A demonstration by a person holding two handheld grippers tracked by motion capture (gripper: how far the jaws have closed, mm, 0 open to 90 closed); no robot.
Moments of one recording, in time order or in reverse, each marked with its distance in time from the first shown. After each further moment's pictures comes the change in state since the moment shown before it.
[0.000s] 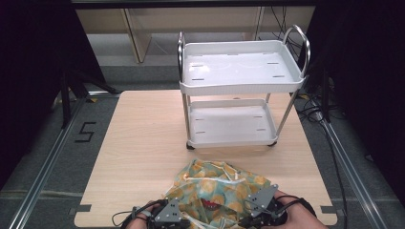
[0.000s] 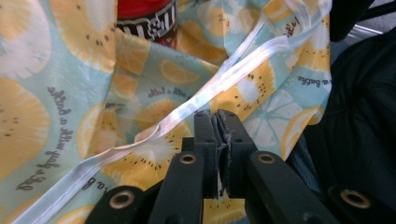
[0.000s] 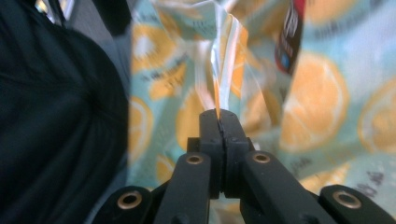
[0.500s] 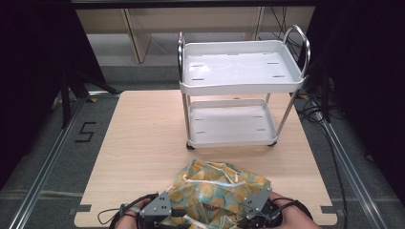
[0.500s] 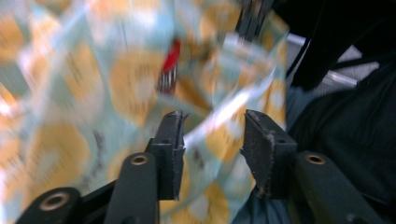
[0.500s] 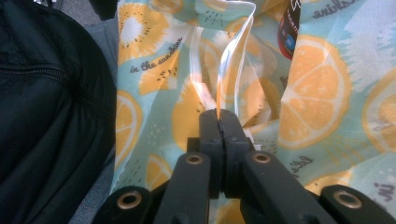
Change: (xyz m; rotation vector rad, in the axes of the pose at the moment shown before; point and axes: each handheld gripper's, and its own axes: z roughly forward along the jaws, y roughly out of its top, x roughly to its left) left arm -0.003 0.017 -0.038 -0.207 -0.016 -0.083; right arm -0.002 -0.001 0.014 0.041 -0.012 -0.025
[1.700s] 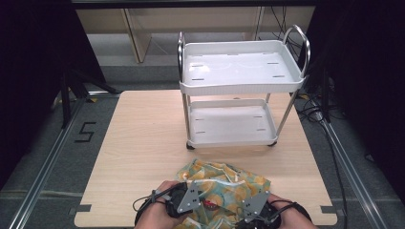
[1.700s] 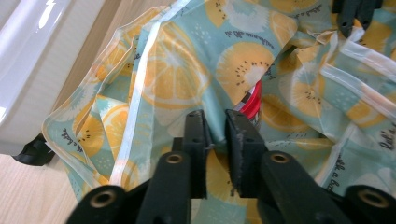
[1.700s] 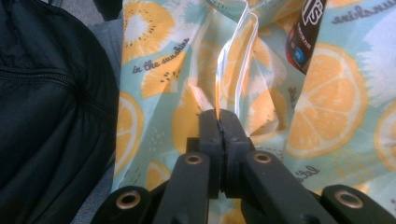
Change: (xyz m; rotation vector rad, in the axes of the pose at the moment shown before) left arm 0.018 0.036 0.054 0.195 0.220 0.405; right arm 0.008 0.006 0.001 0.004 -0.010 -0.016
